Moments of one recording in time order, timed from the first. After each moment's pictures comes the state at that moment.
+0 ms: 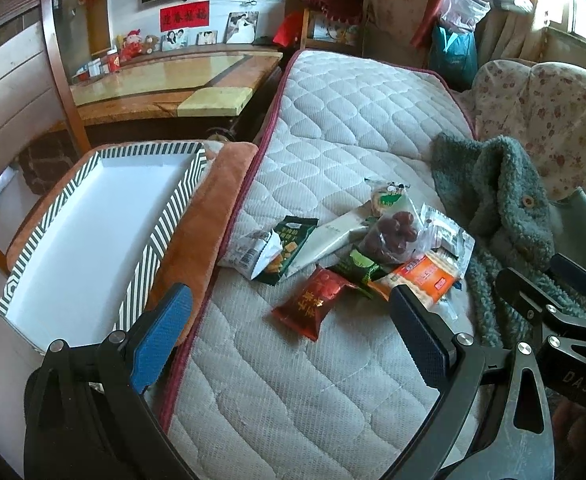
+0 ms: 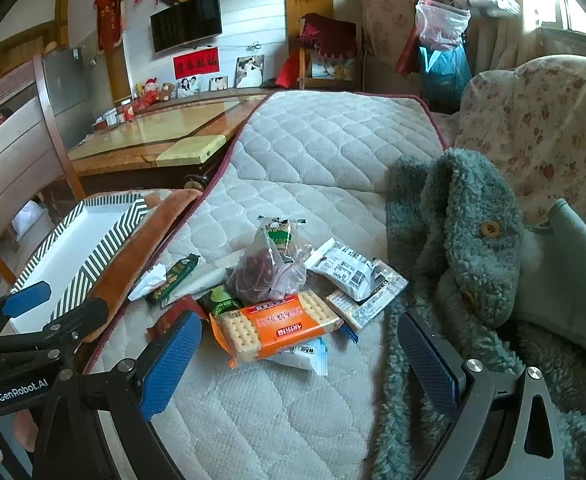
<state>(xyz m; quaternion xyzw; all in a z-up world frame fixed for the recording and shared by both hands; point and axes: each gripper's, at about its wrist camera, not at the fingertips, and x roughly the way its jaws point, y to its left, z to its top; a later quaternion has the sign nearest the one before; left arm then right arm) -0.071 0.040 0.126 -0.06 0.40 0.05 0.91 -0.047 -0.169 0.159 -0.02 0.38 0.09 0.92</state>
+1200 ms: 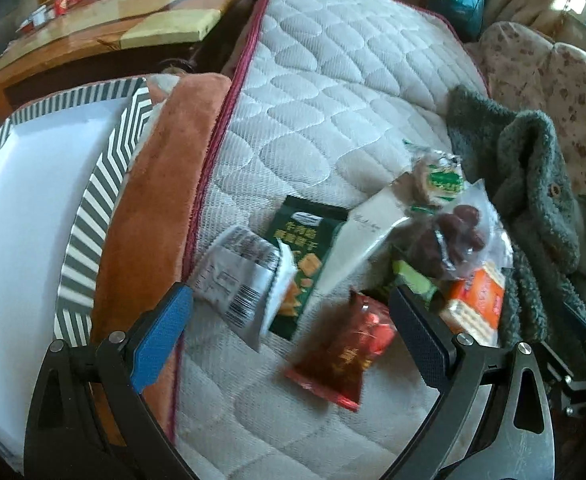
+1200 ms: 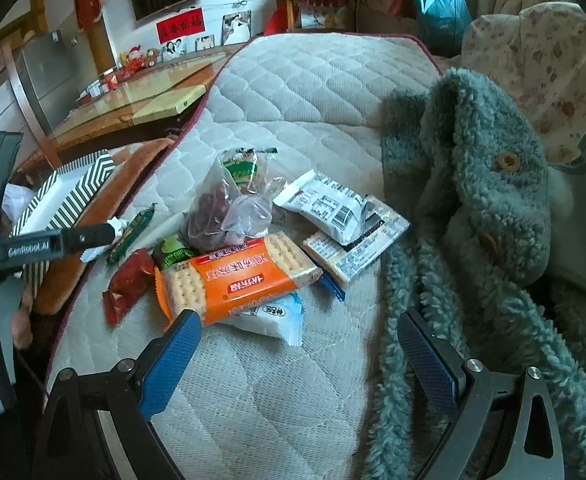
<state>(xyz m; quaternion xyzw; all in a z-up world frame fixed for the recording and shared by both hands) 0.042 0.091 0.053 -0.09 0.52 -0.04 0.85 -0.016 -0.194 0.095 -0.01 0.46 0.09 0.88</state>
